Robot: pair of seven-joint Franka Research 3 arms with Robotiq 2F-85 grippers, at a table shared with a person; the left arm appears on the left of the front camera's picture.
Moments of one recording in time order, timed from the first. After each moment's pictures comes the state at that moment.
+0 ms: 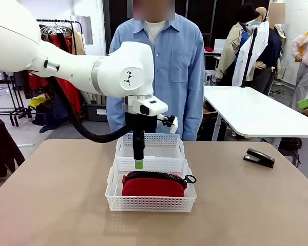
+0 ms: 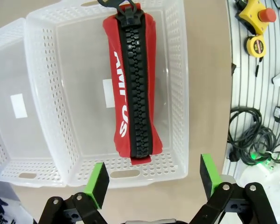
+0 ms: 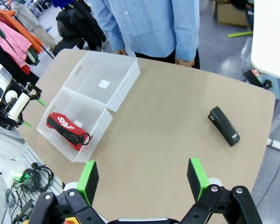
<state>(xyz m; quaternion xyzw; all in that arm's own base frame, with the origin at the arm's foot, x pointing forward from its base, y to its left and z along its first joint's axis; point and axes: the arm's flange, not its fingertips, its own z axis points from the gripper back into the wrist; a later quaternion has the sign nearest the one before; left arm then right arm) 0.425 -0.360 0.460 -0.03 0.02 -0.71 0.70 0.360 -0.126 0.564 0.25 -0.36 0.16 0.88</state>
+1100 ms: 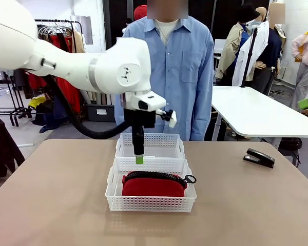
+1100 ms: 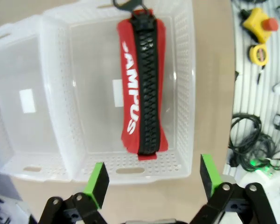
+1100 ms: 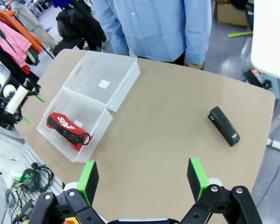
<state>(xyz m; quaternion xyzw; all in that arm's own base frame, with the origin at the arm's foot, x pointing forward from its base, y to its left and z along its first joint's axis) 0.433 -0.350 0.476 -0.04 -0.01 -0.69 0.72 0.359 -0.126 0.564 0.25 -0.36 0.16 0.88</state>
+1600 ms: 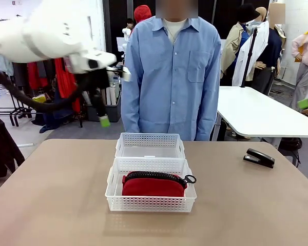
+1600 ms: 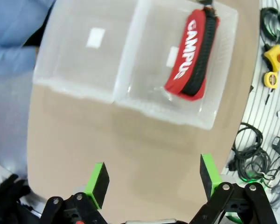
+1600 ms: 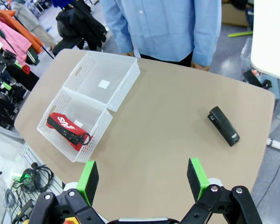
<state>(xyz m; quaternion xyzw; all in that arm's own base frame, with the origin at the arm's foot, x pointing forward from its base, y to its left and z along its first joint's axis) 0.460 -0.197 0.571 -0.07 -0.11 -0.56 0.82 0.359 -0.126 0.564 0.25 -0.36 0.16 0.88</state>
